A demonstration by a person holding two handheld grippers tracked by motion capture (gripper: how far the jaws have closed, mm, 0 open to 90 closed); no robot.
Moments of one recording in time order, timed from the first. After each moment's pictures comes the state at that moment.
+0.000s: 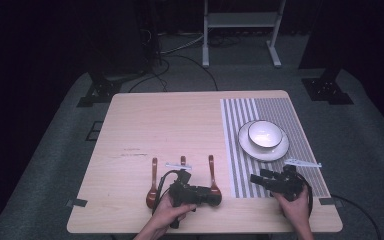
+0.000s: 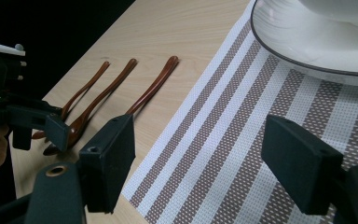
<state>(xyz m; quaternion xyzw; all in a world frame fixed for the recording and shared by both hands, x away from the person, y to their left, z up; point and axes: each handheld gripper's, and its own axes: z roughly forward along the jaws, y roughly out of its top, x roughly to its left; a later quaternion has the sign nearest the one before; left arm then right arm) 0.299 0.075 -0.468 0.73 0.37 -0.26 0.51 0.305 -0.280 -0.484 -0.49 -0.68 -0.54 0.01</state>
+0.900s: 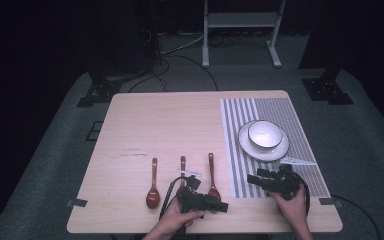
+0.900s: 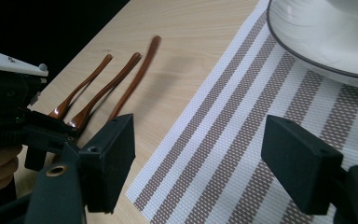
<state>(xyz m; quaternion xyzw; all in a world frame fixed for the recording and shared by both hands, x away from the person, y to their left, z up) 0.292 0.054 -0.487 0.74 0.38 -0.28 0.48 0.309 -0.270 -0.482 -0.48 -0.70 -0.53 0.01</state>
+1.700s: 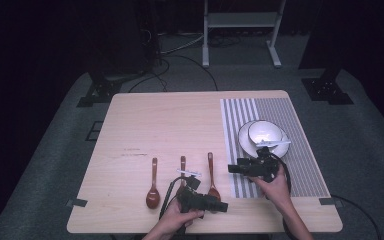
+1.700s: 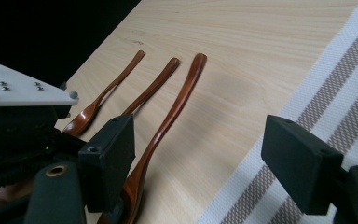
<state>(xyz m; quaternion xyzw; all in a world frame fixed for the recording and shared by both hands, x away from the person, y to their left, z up) 0.292 0.054 -0.488 0.74 0.38 -0.28 0.48 0.355 -0.217 -0.455 -0.43 -0.74 -0.51 0.07</state>
